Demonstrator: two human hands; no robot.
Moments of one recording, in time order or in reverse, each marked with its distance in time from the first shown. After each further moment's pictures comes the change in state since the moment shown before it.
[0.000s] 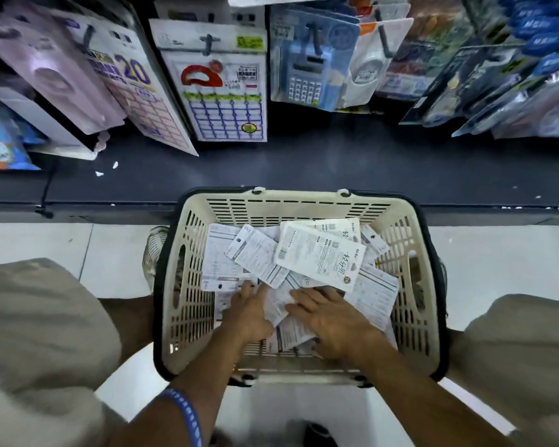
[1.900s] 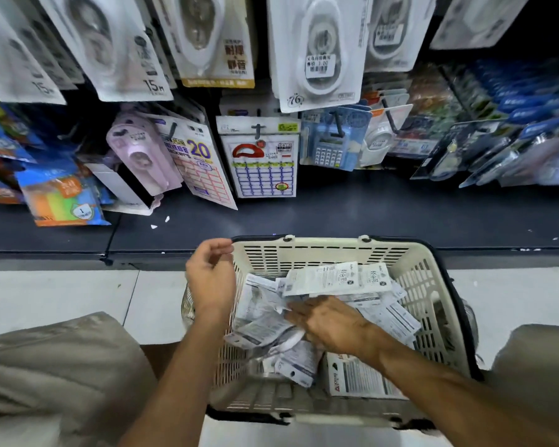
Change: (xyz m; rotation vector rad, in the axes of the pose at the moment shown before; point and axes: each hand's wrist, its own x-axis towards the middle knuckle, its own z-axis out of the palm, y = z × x) left_hand -0.063 -0.006 -0.153 -1.162 1.019 0.161; right_hand 0.044 -0.007 -0.074 -0.207 0.247 -0.165
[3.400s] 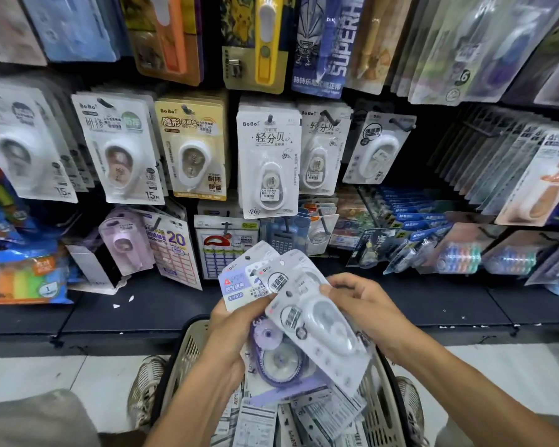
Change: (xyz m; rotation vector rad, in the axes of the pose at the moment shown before) left_hand -0.080 0.118 0.033 -0.568 -0.503 -0.292; right_hand -0.121 0.037 -0.187 1.474 0.700 0.613
